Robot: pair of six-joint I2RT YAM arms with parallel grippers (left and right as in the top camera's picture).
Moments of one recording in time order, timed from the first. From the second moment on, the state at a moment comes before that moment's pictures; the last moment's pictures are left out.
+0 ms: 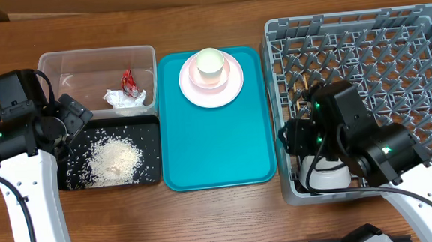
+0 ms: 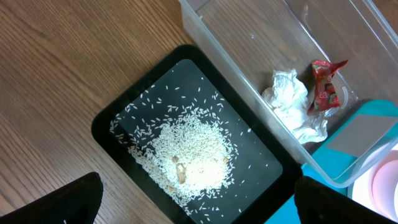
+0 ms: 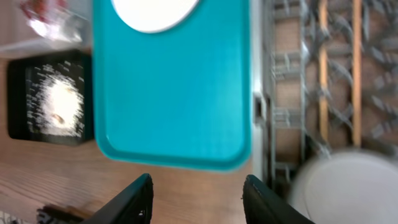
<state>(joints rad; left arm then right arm) 0.30 1.33 1.38 -1.16 -0.14 -0.57 0.44 1.13 1.15 -1.04 -0.17 0.53</state>
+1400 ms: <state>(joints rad) 0.30 1.34 1.38 -1.16 -0.14 -0.57 0.67 2.17 1.79 -0.42 0.05 0.06</state>
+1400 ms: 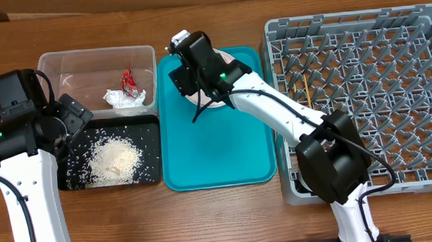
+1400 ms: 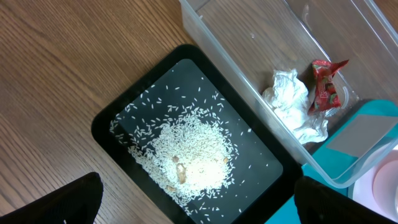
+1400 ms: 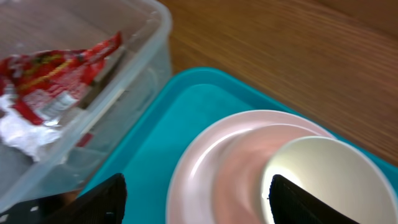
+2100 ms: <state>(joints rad) 0.30 1.34 1.38 -1.16 -0.14 -0.57 0.62 2.18 1.79 -0.53 0.10 0.04</state>
